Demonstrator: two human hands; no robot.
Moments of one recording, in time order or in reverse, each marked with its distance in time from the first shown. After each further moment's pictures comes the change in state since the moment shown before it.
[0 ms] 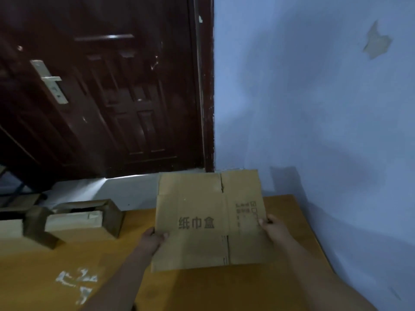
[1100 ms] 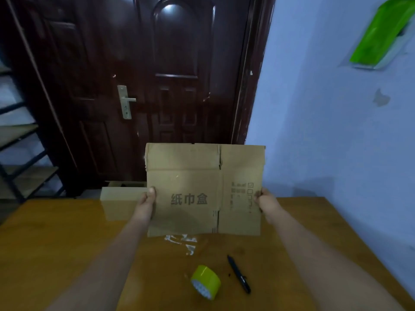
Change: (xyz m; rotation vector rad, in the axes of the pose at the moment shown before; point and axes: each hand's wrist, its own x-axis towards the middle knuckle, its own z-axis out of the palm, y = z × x) left_hand -0.073 -0.066 -0.373 -0.316 0.036 0.416; right_hand -0.271 -0.159 0.265 0.184 0.104 -0.186
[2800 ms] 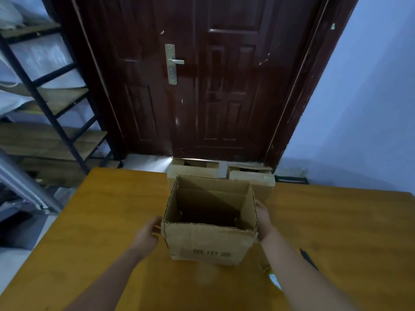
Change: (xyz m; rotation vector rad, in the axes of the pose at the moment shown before) left_hand 0.054 -0.106 -0.241 0.698 -0.160 0.002; right_hand -0.037 0.030 0.273 0.463 -0.251 0.127
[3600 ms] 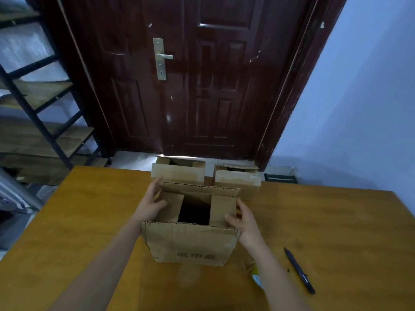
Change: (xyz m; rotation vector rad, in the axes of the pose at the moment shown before) left_hand 0.024 0.102 -0.001 -0.412 0.032 0.192; right_hand -0.043 -0.010 -0.012 -0.506 -0.153 -0.175
